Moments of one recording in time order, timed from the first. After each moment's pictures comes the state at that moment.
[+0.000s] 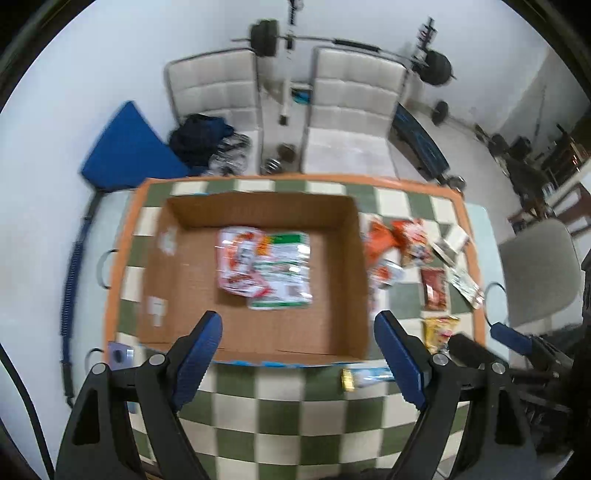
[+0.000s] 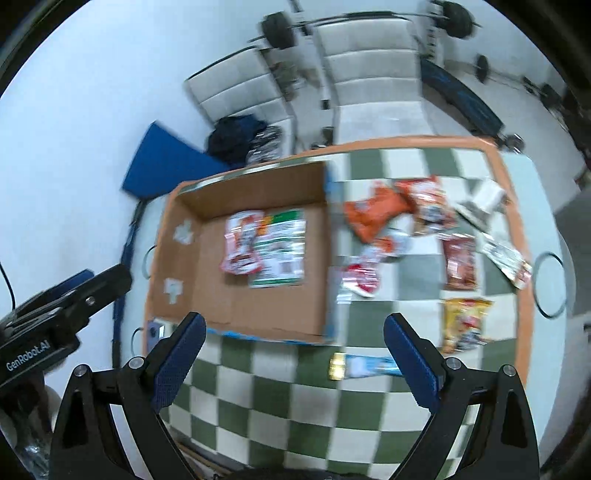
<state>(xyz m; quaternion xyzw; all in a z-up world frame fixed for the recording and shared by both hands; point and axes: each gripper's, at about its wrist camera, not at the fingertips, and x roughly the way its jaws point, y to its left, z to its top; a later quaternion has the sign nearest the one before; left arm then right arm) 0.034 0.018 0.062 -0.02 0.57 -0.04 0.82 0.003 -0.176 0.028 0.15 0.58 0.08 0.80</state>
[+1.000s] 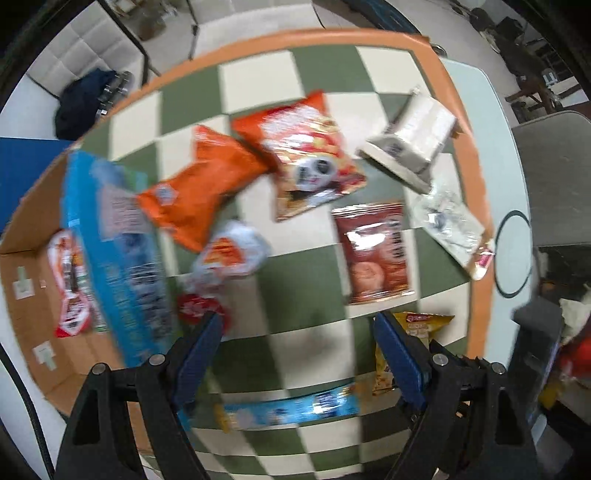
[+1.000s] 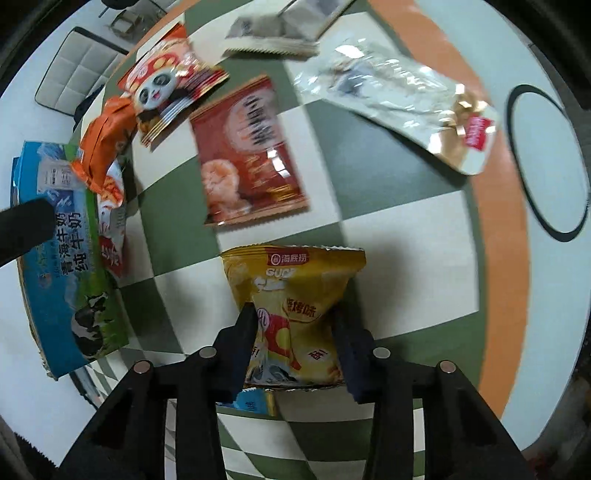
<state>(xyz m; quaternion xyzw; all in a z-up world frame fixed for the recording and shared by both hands) 0.137 -0.212 -0.125 0.09 0.74 -0.10 0.66 0.022 -0.365 -0.214 0.22 0.72 -0.02 0.66</state>
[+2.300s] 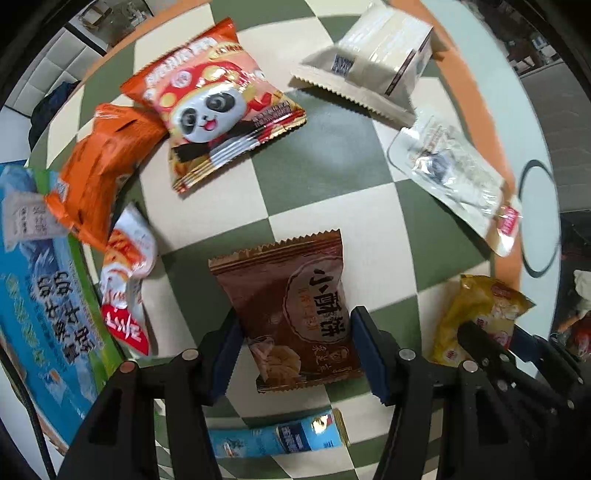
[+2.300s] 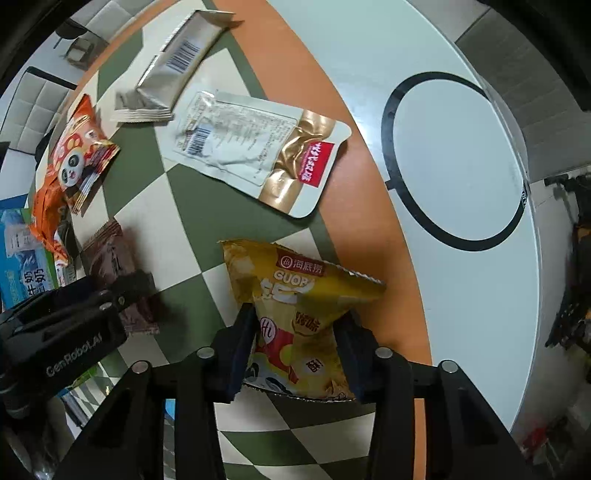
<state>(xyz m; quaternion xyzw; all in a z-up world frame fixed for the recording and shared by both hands) 0.072 -0.264 -0.200 0.13 0.73 -0.12 0.66 0.018 -0.432 -0.218 0.22 0.72 -0.11 0.65</state>
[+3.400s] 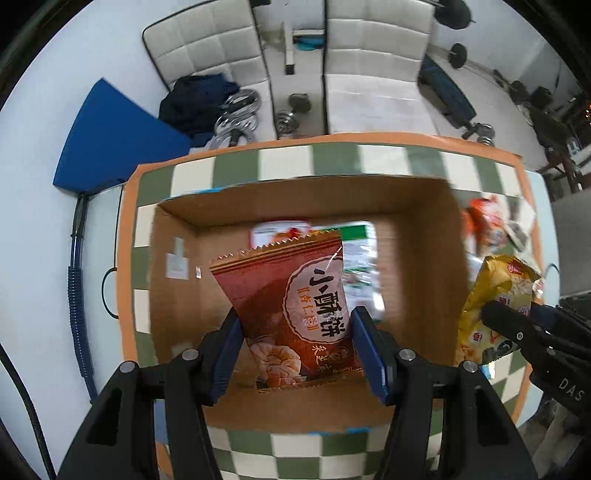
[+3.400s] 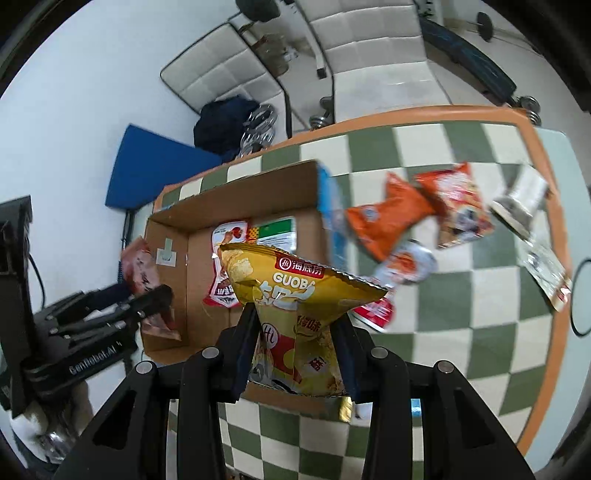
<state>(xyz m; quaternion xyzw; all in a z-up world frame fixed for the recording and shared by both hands) 0.141 0.080 -0.042 0.06 0.66 -0.02 0.75 0.119 -0.124 -0.054 0.17 0.63 0.11 0.75</state>
